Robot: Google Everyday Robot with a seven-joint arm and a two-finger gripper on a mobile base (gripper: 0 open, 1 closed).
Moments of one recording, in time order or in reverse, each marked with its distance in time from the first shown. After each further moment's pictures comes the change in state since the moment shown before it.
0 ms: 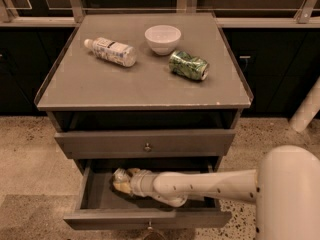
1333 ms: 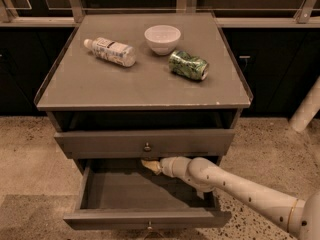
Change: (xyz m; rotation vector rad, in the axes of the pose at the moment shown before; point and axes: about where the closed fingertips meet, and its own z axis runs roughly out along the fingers) arm -0.028 -0.126 -0.065 0.054 -0.177 0.067
